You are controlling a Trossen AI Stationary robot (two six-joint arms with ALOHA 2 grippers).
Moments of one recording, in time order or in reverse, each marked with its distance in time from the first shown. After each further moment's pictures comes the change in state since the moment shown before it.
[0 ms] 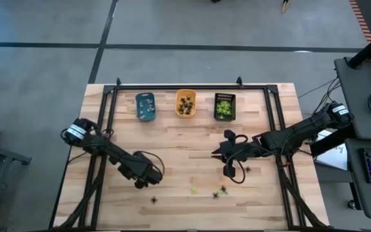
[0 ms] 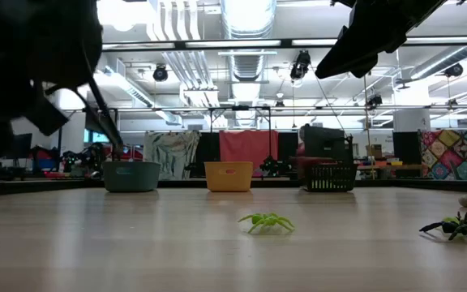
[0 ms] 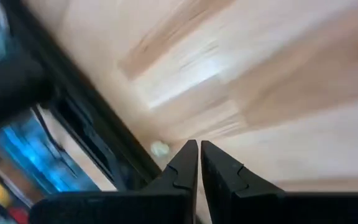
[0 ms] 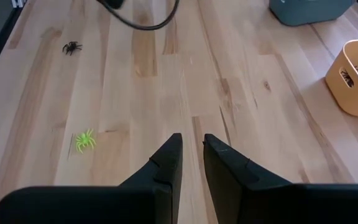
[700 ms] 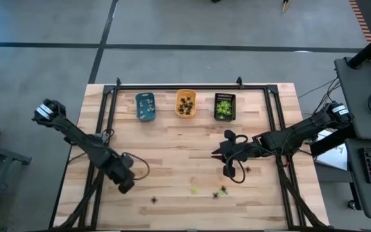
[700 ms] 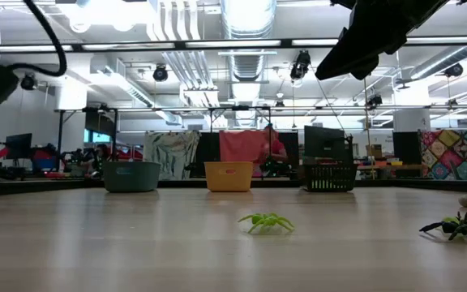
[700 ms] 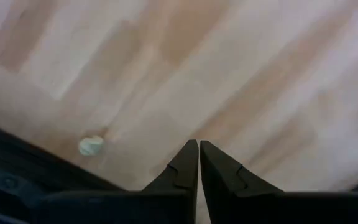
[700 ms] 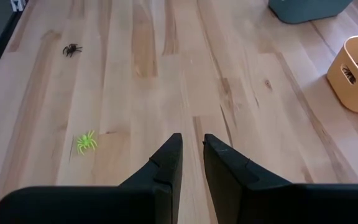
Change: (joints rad) left arm -0.190 -0.554 -0.346 0.430 0.014 -0.048; right arm 0.000 0.000 -0.008 0.013 0.000 0.019
